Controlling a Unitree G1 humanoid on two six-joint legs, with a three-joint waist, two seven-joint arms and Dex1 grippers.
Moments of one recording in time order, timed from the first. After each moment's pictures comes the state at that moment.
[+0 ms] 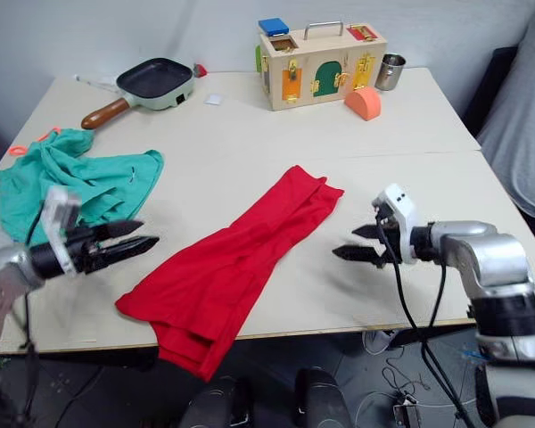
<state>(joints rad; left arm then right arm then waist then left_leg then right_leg) -0.40 0.82 0.28 0.00 -0.63 0.82 -0.94 -0.49 -0.77 -0.02 -0.12 0.50 1.06 1.06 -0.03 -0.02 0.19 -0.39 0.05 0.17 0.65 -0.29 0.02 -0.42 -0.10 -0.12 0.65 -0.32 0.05</state>
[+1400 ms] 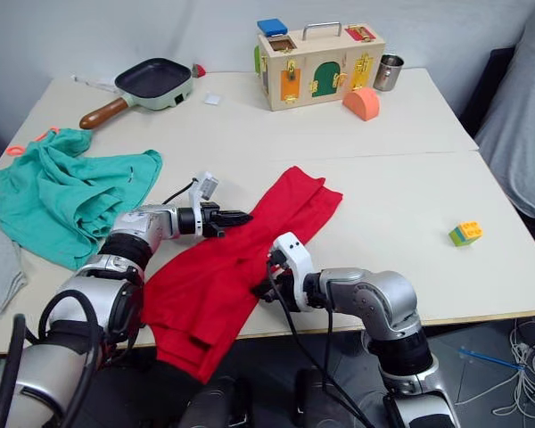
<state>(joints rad) -1.05 0.32 0.06 1.10 -0.21 0.44 -1.01 -0.46 -0.30 0.15 -0.30 0.62 1.33 0.54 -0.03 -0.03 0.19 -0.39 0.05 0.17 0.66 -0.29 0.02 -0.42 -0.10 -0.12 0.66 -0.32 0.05</state>
